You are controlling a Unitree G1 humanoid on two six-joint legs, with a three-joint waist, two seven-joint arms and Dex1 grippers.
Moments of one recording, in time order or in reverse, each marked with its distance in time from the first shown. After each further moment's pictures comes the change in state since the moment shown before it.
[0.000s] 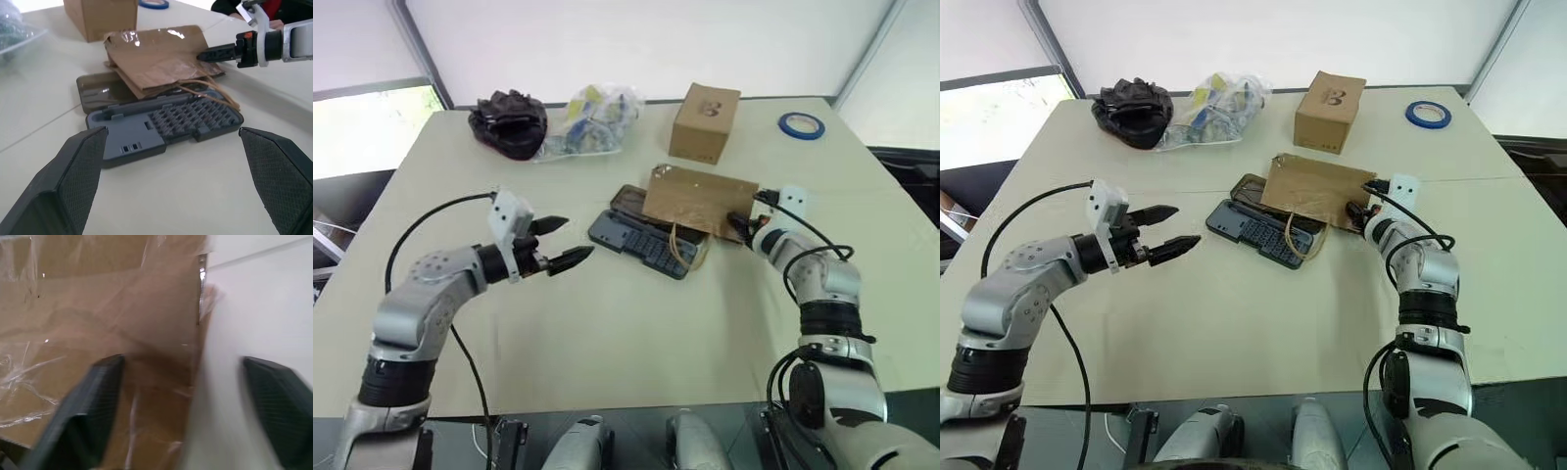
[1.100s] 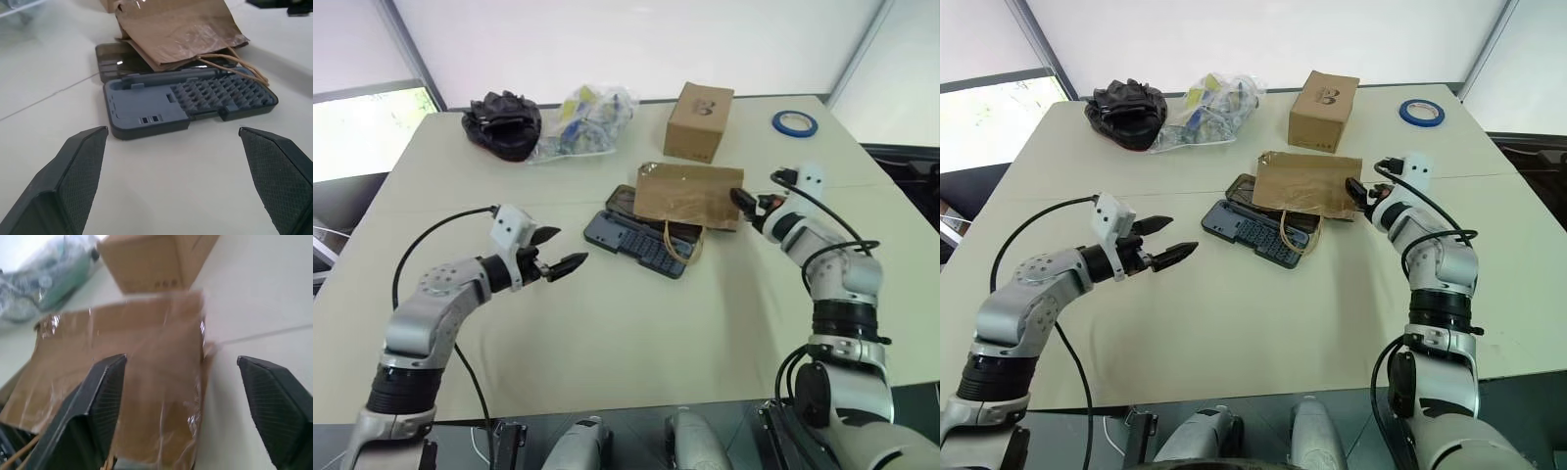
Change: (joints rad) left arm 0.044 -0.030 -0.032 0.047 0.084 -0.048 0.066; right arm -0.020 -0.029 -0.016 -0.071 0.059 -0.009 0.112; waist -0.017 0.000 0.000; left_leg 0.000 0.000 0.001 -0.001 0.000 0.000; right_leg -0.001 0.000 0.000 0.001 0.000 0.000
